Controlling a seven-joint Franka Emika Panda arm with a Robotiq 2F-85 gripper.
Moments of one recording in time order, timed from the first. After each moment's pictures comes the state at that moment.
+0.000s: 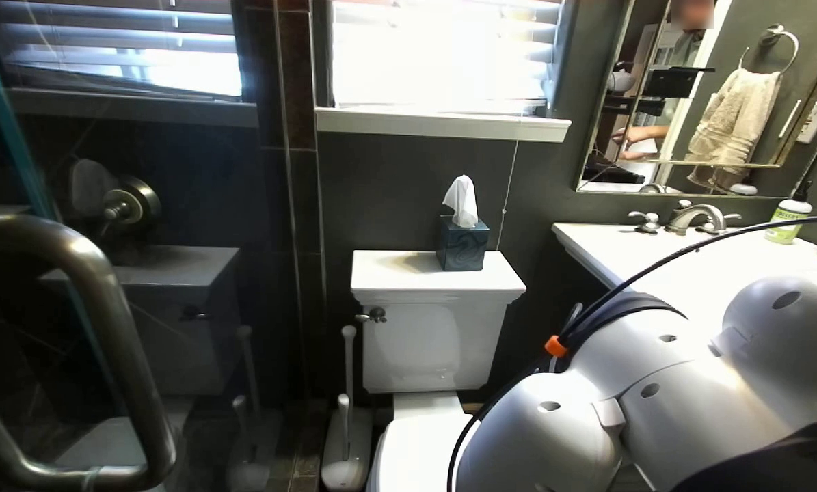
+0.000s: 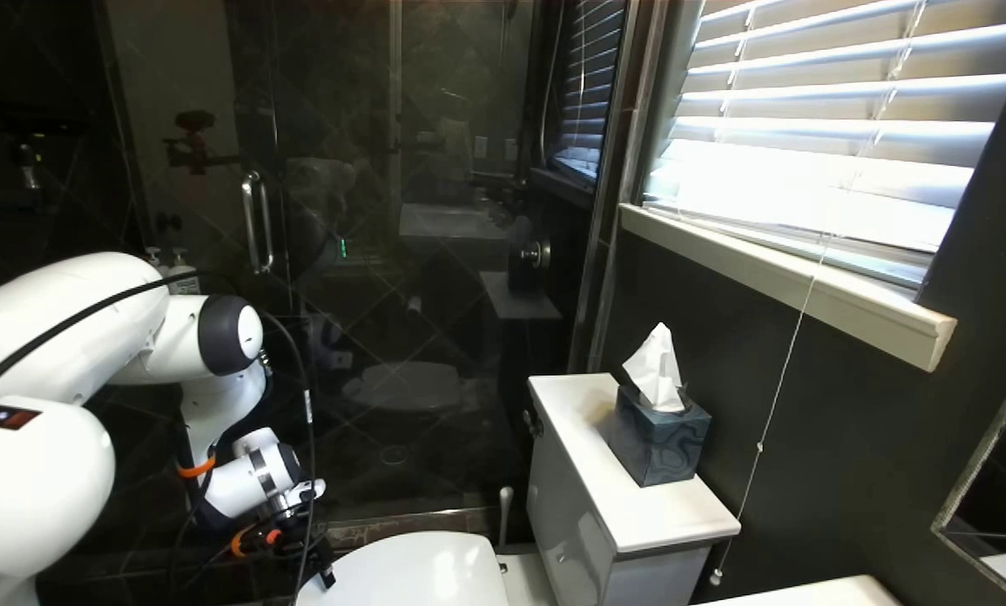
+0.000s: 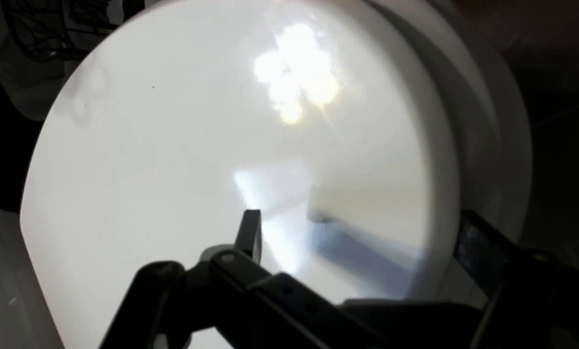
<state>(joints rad) 0.19 1.50 -0.12 -1.42 -0.53 2.42 1.03</state>
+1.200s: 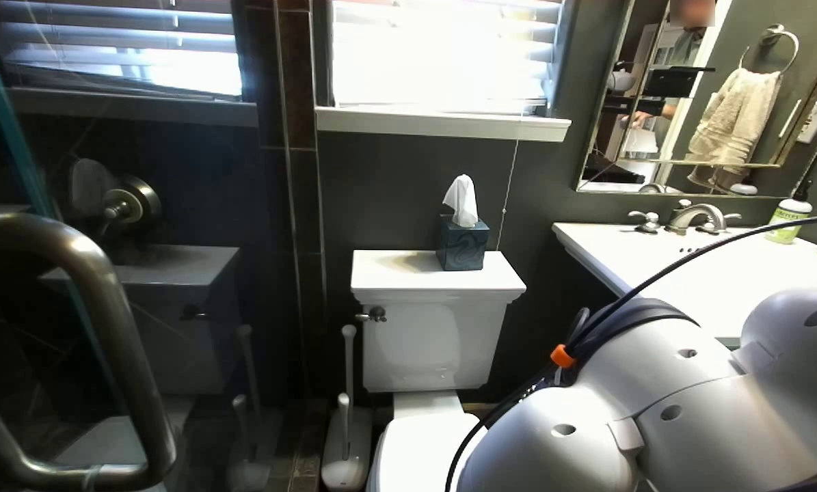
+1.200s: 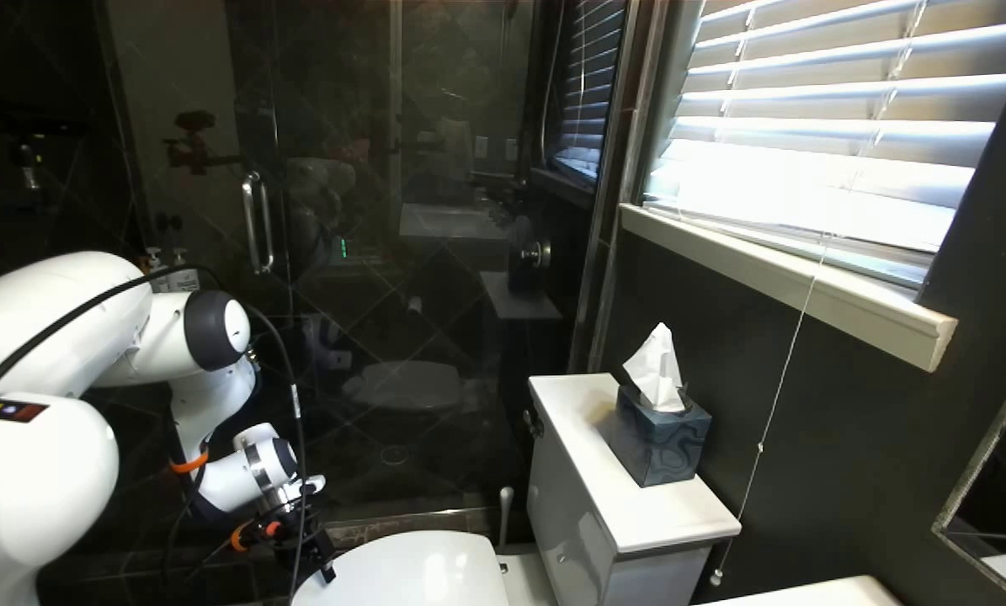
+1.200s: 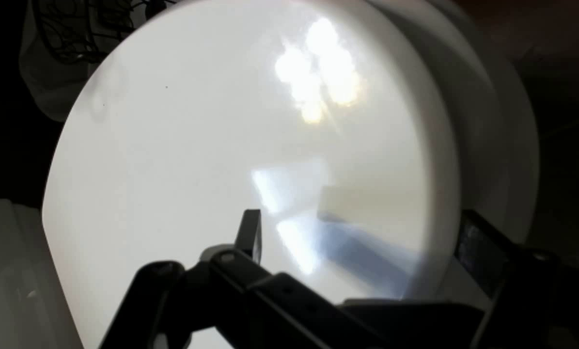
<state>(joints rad) 0.25 1.49 -0.17 -1.41 -0.42 2.37 0.97</state>
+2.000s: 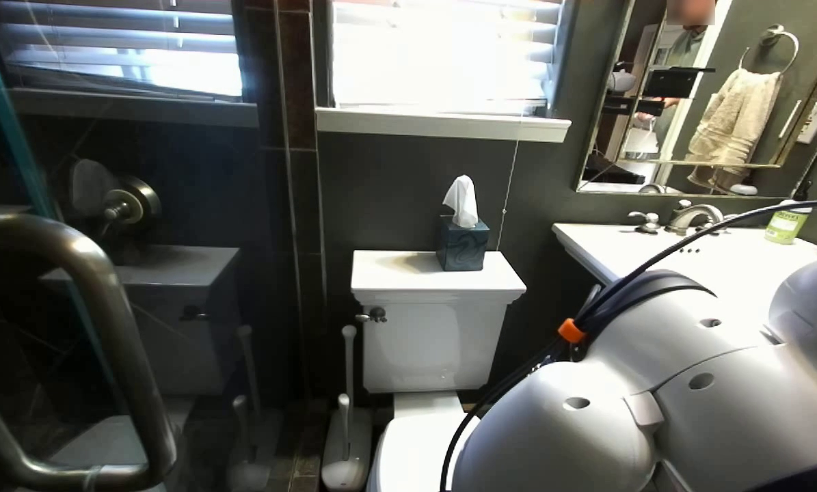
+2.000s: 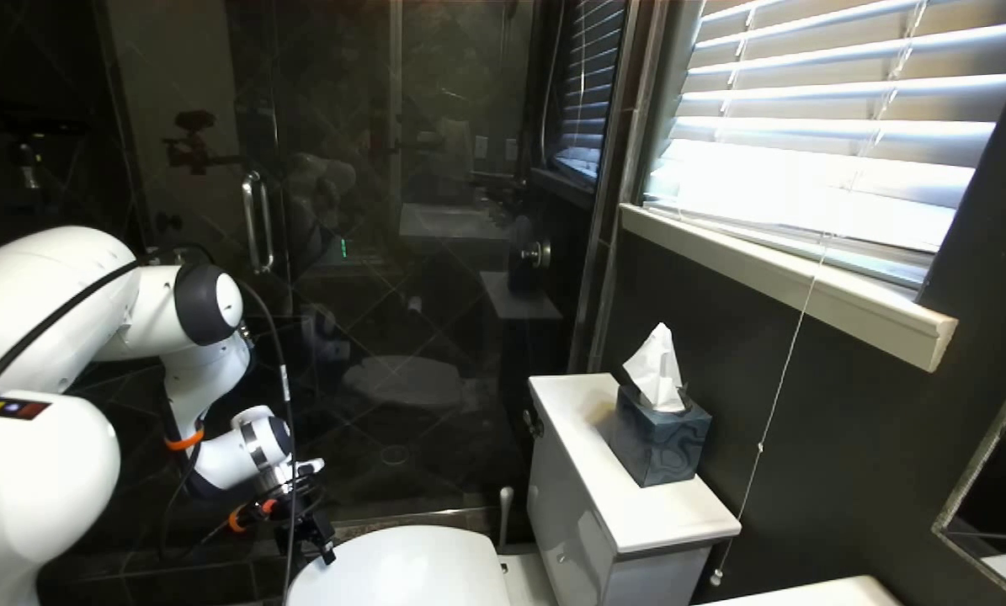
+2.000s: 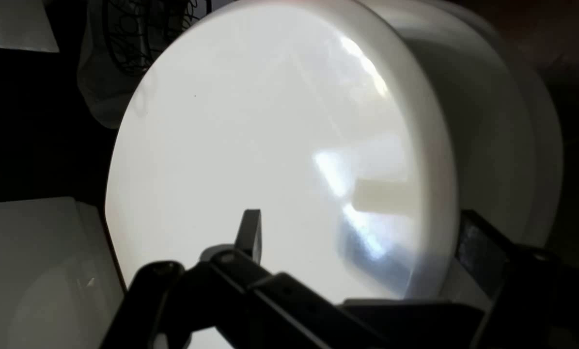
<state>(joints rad) 0.27 1.39 -0.18 -1.49 -0.42 2.28 0.97</state>
